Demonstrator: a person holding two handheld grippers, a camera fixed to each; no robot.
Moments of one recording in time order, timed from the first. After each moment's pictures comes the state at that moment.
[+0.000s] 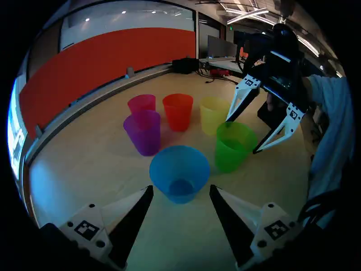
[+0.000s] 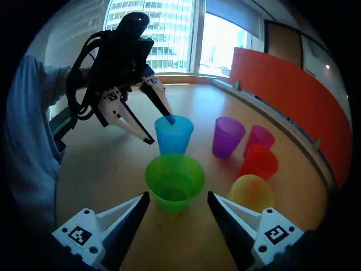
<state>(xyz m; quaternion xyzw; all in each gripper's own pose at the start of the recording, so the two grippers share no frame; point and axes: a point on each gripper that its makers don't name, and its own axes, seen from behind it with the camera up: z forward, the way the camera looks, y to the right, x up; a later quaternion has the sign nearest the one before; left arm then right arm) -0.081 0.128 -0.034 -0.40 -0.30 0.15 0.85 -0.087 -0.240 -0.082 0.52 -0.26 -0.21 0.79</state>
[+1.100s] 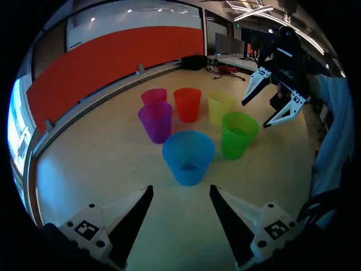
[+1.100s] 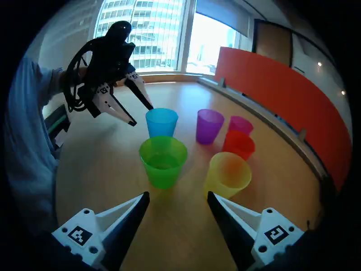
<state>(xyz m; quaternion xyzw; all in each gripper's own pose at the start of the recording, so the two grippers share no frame) -0.078 0.091 -0.046 -0.36 -0.31 0.17 0.86 -0.076 -0.189 -0.089 0.47 -0.25 -0.21 0.82</state>
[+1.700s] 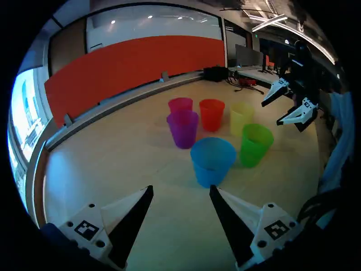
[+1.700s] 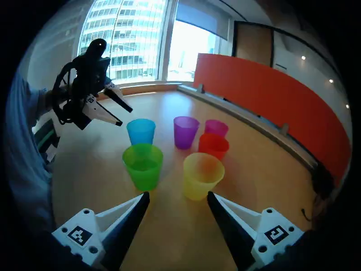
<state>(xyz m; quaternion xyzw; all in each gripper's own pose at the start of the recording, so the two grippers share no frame) -0.058 0.061 -0.032 -0.29 -0.27 0.14 0.91 -0.051 -0.157 -0.075 0.41 -0.23 -0.17 0.86</state>
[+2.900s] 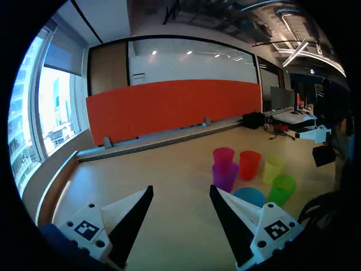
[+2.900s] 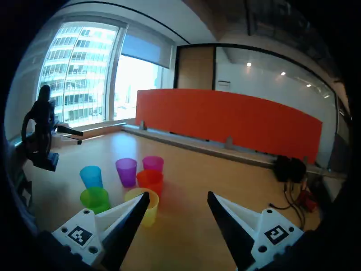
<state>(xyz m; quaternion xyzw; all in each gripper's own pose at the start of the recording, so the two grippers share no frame) 0.023 0.015 0.014 -0.16 -0.12 0.07 0.98 0.025 -0.100 -0.014 0.24 -0.11 -0.07 0.96</state>
